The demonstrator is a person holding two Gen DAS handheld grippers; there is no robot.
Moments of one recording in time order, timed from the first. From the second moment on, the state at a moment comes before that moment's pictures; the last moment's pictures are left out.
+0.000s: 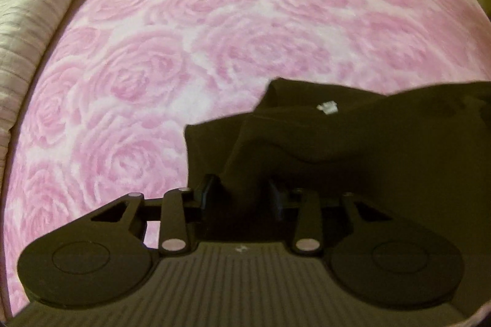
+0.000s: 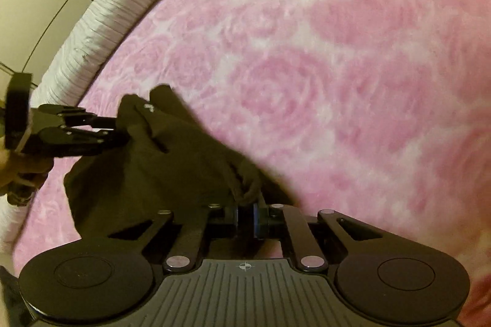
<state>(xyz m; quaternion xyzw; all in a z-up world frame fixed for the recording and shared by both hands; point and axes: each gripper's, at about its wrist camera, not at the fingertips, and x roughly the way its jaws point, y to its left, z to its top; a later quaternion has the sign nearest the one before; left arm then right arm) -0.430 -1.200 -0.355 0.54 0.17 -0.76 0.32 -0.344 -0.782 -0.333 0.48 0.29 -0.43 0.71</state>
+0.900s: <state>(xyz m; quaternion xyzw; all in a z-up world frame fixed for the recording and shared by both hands) -0.460 -1.183 -0.359 0.49 0.21 -0.78 0.33 -0.331 -0.787 -0.350 0.45 0.31 -0.43 0.72</state>
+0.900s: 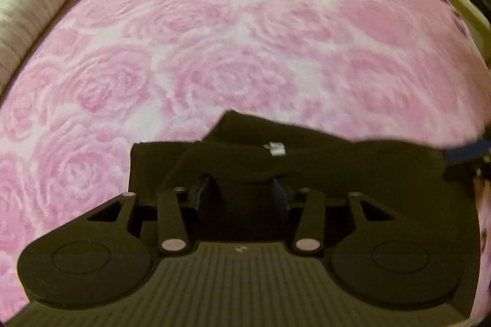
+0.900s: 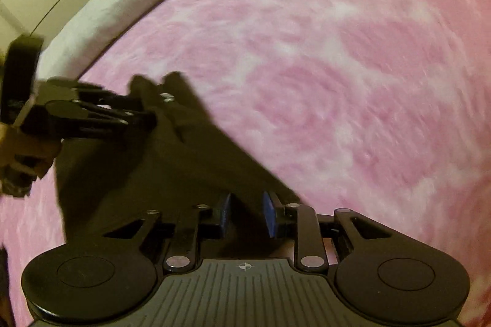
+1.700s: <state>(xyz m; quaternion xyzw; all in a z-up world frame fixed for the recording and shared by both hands) -0.310 -1.112 -0.359 0.52 0.24 -0.70 0.43 -0.228 -0.655 -0.346 0.37 0.38 -0.28 0.80</state>
